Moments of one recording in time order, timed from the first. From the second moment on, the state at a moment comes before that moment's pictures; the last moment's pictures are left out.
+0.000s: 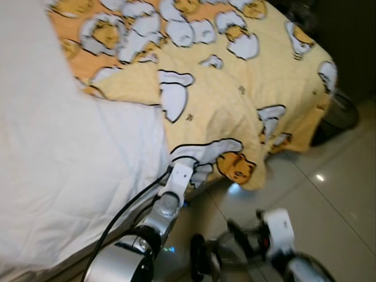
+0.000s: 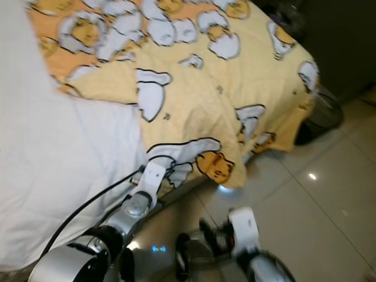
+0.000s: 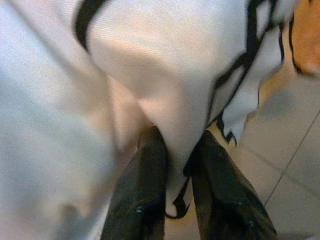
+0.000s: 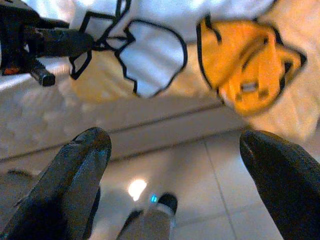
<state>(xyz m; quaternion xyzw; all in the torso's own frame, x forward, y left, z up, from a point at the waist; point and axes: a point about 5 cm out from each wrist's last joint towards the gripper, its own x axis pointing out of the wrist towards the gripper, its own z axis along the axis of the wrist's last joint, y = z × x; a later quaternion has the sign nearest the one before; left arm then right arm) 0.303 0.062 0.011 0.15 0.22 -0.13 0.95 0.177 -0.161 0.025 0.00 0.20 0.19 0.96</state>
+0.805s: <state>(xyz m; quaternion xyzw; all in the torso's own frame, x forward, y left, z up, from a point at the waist) 0.285 0.062 0.003 0.07 0.19 -0.23 0.95 0.174 -0.171 0.016 -0.02 0.21 0.19 0.96</state>
